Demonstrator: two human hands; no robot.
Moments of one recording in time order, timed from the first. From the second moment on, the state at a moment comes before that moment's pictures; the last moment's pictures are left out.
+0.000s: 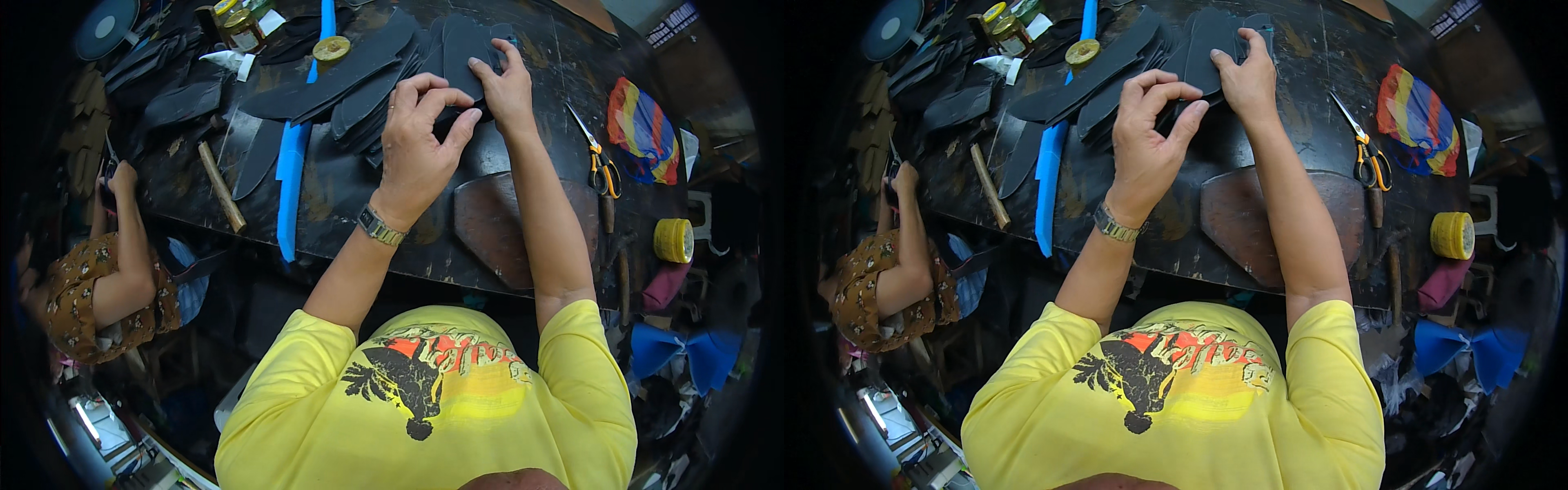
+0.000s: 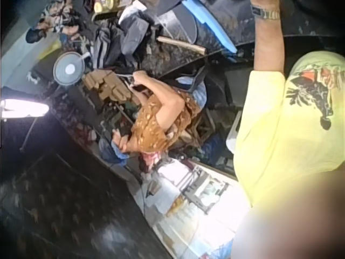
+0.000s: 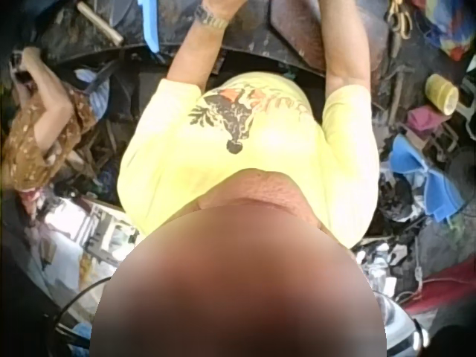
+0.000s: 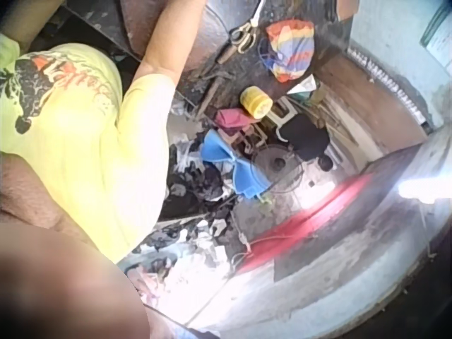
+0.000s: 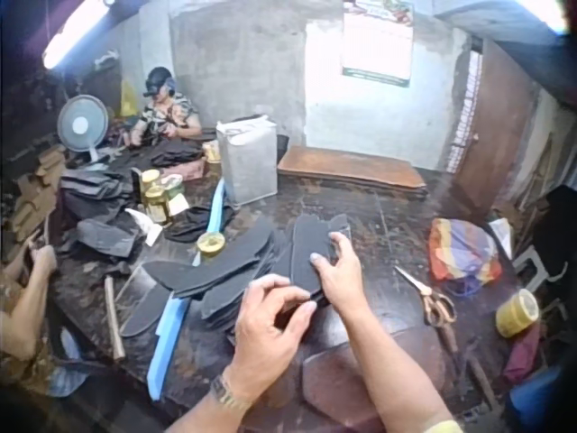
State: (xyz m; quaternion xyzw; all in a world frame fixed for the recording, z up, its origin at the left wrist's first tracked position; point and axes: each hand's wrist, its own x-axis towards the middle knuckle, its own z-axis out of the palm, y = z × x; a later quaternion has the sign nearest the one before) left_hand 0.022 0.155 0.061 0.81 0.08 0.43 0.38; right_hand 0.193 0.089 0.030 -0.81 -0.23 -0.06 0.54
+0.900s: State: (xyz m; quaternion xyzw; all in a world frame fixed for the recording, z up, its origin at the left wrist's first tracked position) left_hand -0.066 0.123 0.035 0.82 -0.03 0.35 0.45; right_hand 0.067 -0.059 0.048 -0.75 -0.41 -0.15 0.50
